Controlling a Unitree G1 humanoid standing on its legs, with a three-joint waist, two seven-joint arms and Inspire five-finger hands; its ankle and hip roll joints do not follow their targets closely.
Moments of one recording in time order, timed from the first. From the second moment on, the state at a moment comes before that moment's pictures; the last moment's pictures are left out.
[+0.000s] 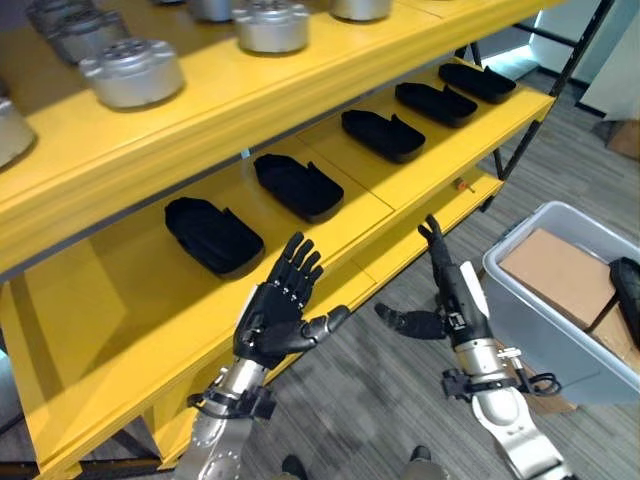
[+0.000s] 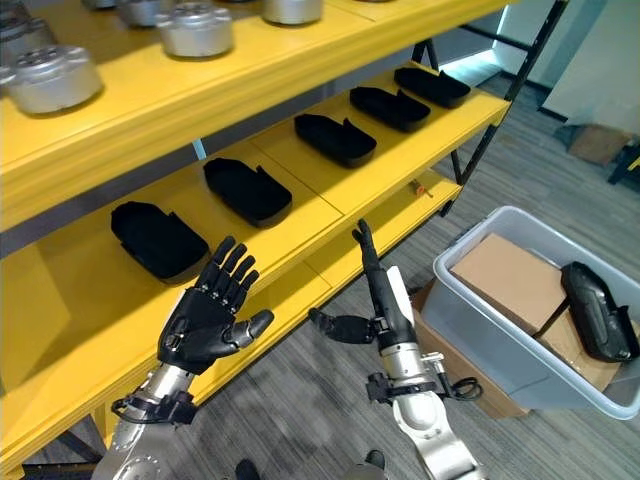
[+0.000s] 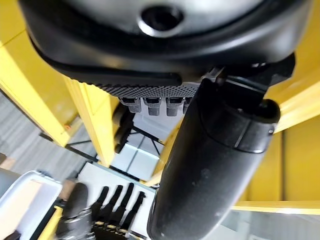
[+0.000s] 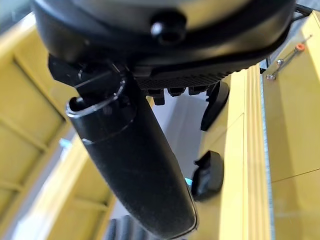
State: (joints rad) left arm 0.16 0.41 -0.40 -0.07 -0.82 -0.46 -0.21; right arm 0.05 -0.43 0.33 -0.14 -0.04 -0.30 -0.31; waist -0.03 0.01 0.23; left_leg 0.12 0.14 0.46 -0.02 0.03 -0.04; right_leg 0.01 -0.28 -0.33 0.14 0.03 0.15
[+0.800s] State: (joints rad) left arm 0.12 0.41 -0.35 -0.18 -0.80 -0.41 -0.06; right arm 0.06 -0.50 0.27 -0.14 -0.13 -0.13 -0.50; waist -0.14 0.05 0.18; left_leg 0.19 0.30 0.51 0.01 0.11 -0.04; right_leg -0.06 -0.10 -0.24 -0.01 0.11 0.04
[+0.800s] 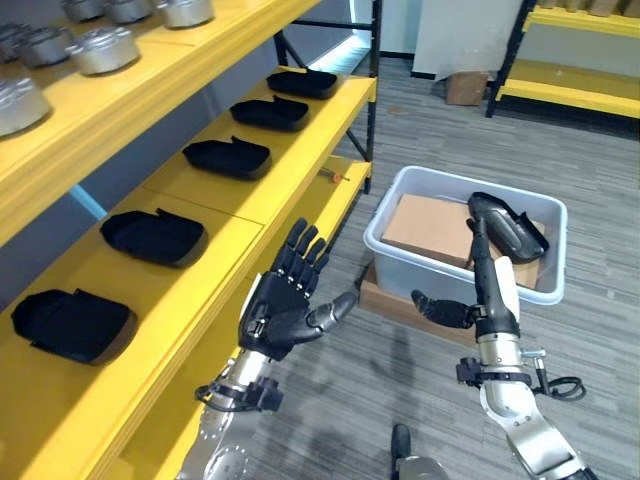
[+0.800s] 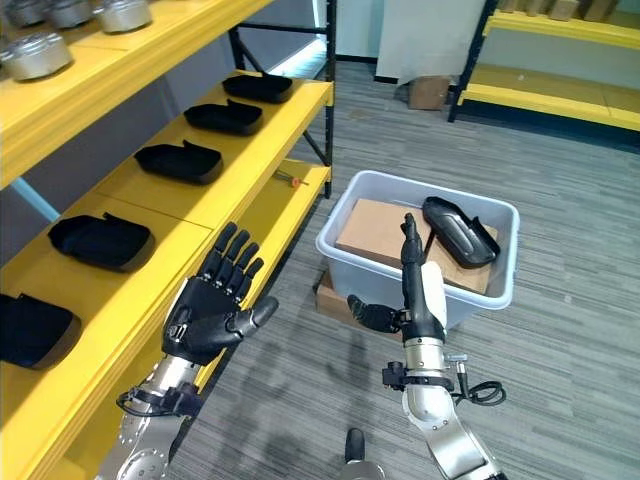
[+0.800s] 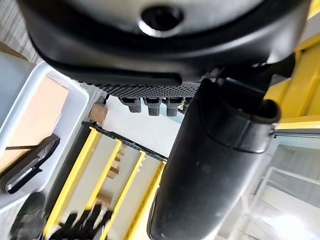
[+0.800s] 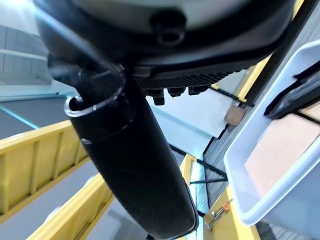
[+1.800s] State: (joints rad) left arm 0.20 0.42 -0.27 -0.17 -0.74 -0.40 -0.08; right arm 0.18 -0.56 0.30 -0.16 -0.19 -0.22 -0.43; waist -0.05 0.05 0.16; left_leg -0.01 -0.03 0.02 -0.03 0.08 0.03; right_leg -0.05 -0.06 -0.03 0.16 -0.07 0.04
